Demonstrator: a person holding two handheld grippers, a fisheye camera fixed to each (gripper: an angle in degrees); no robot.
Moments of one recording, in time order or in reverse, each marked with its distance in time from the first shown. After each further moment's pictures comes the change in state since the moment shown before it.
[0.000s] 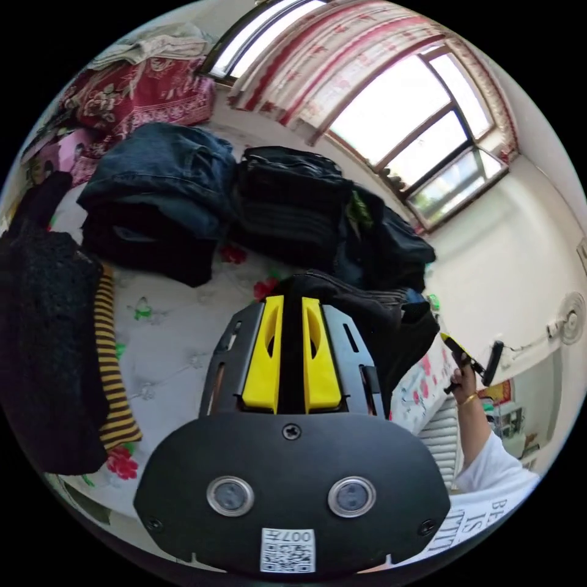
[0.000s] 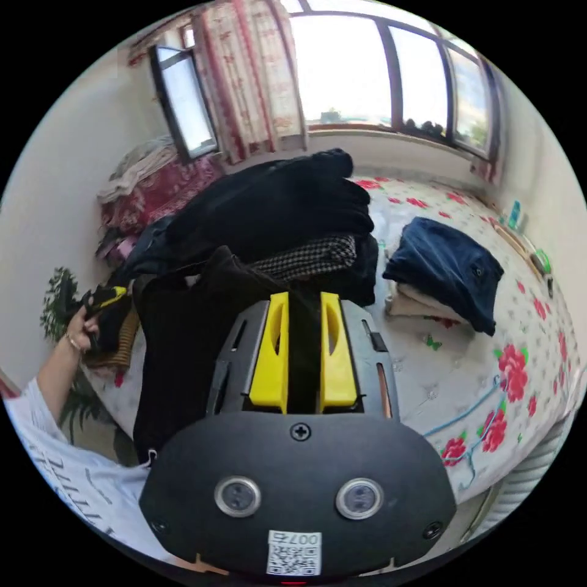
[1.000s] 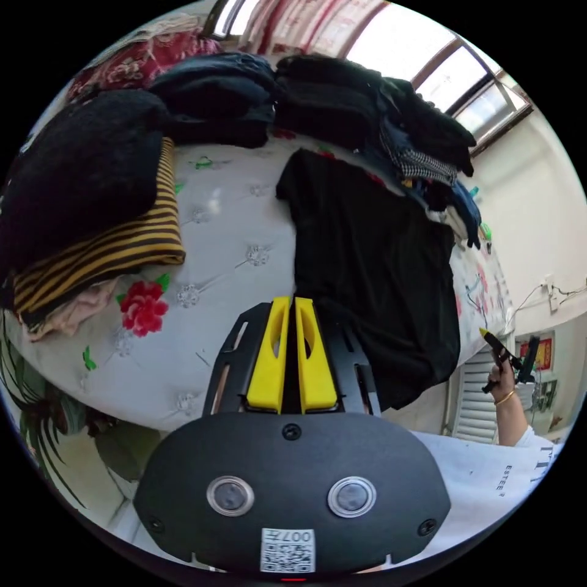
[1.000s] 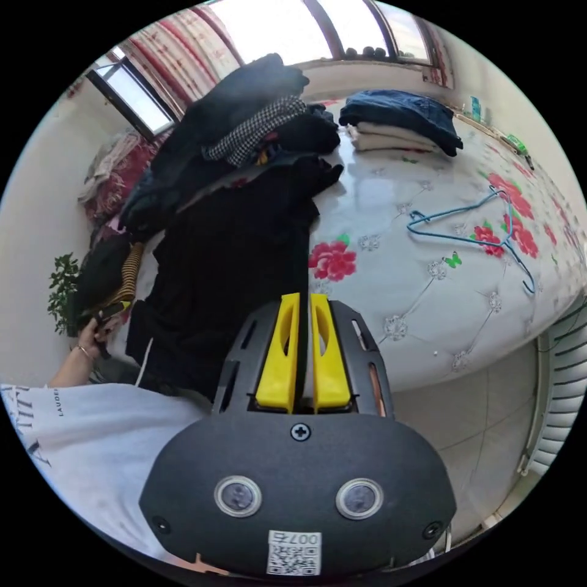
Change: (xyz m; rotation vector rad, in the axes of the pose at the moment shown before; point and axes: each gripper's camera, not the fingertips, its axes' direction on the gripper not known) left arm 0.022 0.227 -0.023 -0.292 -0.281 0.055; right arm -0.022 0.331 -0.080 -0.235 0.003 0.302
